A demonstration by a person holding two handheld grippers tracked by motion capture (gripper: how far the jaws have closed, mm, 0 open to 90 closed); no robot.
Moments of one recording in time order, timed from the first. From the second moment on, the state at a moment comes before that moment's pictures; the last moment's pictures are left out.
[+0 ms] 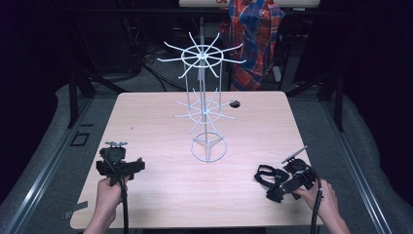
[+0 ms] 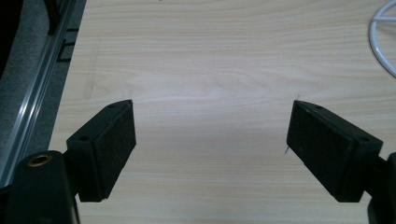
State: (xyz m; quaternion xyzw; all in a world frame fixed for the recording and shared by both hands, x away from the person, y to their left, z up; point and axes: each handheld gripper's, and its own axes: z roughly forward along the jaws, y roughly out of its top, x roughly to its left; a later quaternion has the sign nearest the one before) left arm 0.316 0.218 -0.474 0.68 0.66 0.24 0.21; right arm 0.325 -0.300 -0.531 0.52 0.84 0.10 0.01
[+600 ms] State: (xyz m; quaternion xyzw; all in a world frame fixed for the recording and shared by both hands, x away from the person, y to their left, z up) left arm 0.317 0.214 -0.475 0.69 0.65 0.25 0.20; right arm 0.334 -0.293 -0.533 0.56 0.82 0.15 0.03
